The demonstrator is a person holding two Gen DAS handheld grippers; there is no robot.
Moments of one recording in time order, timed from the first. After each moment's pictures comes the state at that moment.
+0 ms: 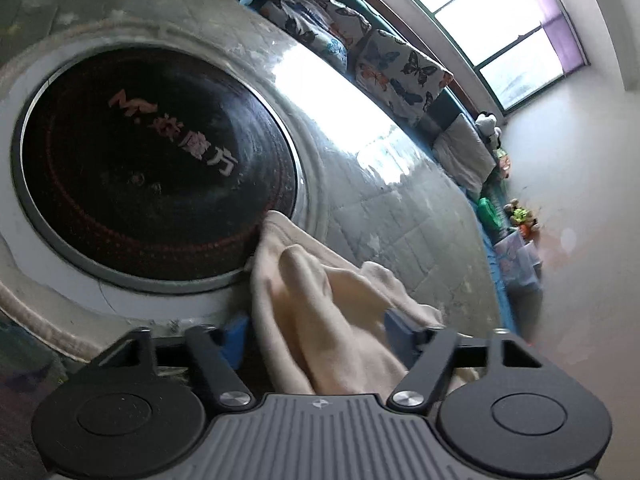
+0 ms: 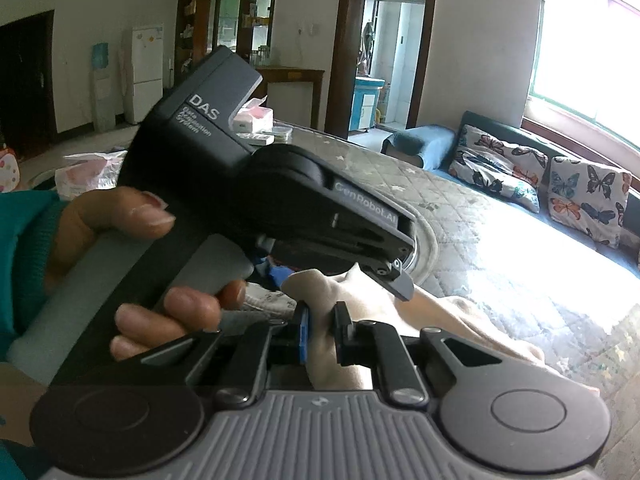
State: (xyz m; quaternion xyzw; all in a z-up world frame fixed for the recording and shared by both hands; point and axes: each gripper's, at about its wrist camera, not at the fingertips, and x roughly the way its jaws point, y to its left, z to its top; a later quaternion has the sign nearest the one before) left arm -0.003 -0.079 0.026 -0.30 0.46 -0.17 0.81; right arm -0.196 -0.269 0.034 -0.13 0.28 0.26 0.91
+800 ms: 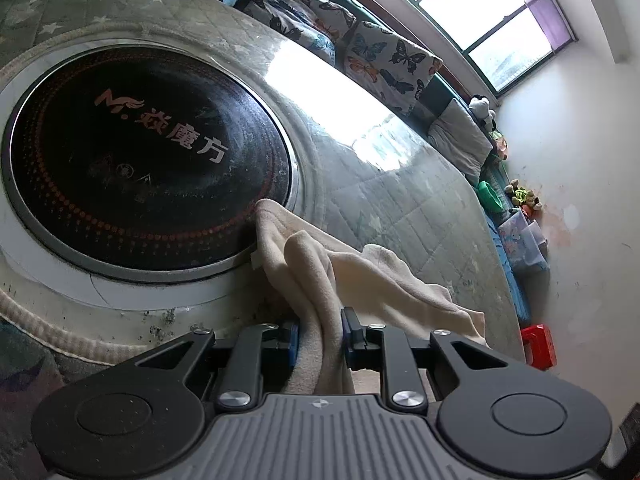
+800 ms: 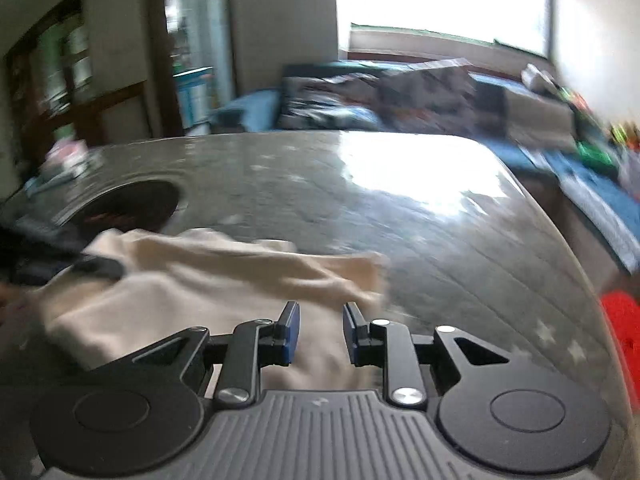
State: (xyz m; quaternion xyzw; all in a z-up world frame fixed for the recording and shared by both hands) left arm -0.013 -0.089 0.022 -0.26 0.46 -0.18 0.83; right arm -0.170 -0.451 0.006 0.03 0.34 0.02 0.94
